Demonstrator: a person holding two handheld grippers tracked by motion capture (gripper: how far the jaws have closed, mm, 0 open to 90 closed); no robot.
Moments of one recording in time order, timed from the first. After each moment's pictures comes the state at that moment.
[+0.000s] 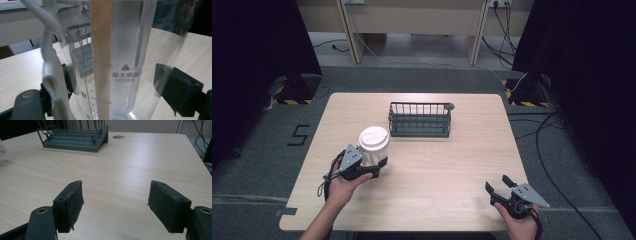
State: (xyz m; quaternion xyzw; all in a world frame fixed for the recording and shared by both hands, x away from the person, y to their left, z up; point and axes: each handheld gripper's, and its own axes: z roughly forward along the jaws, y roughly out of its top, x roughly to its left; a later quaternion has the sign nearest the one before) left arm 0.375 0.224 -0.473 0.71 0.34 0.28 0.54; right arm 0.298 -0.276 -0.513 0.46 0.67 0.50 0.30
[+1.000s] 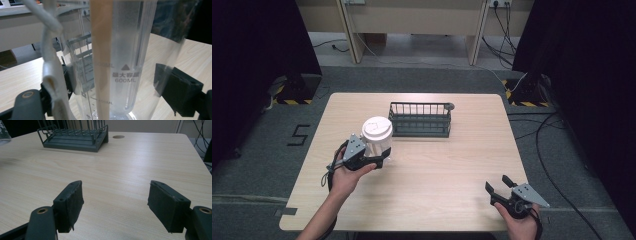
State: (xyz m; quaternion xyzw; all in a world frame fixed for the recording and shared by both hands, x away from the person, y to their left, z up) left arm 0.393 0.212 -0.450 0.71 0.34 0.29 0.55; right arm 0.298 -0.276 -0.514 0.46 0.67 0.50 0.30
